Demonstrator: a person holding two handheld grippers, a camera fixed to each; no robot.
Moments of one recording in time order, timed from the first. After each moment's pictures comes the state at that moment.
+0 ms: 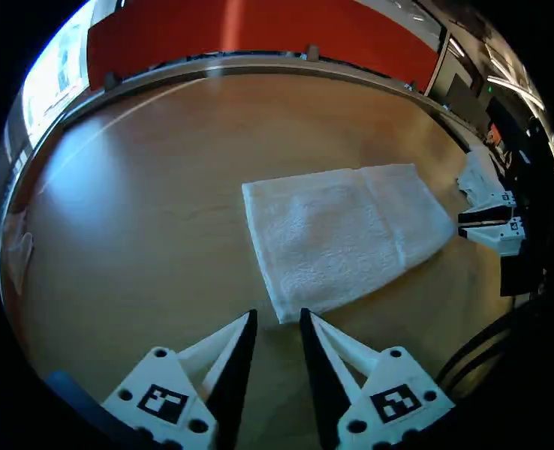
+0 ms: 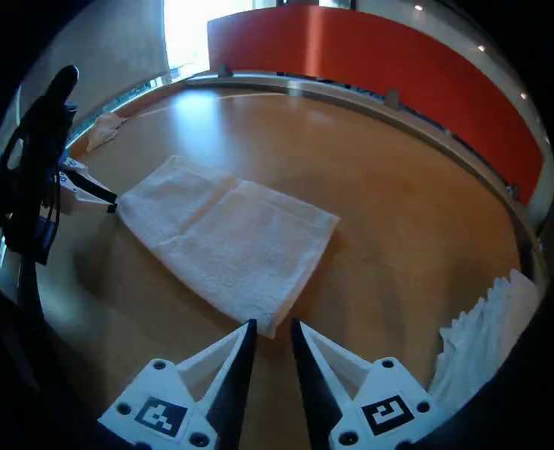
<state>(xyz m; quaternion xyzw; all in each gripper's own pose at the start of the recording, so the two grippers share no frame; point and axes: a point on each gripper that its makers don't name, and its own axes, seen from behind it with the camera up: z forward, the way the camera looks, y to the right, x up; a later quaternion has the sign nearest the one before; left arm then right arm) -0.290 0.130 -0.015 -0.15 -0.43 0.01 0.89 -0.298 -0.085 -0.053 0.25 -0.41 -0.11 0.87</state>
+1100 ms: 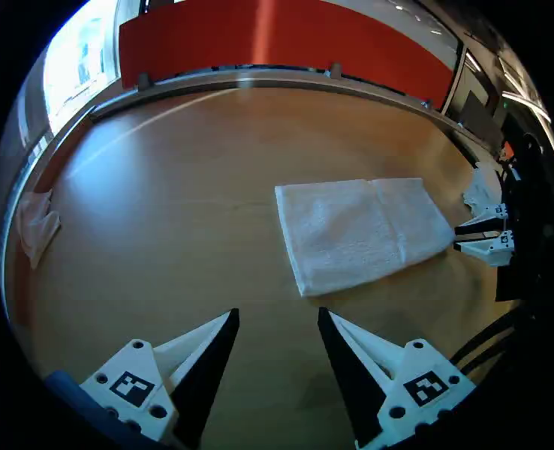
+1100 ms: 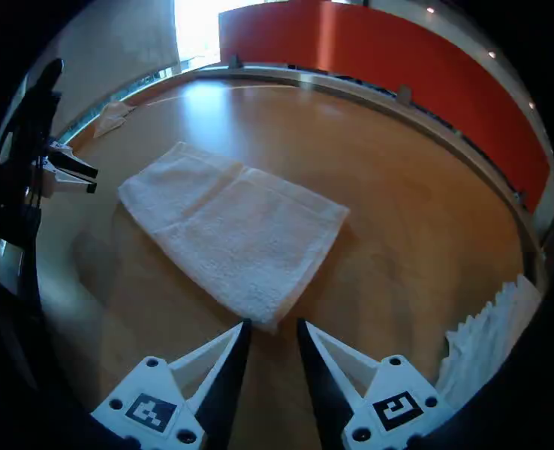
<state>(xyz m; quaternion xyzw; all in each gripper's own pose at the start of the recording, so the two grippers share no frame) -0.262 0.098 -0.047 -0.09 -0.41 -0.01 0.91 -0.309 -0.083 -0.054 0.27 -0.42 -0.12 0.86</state>
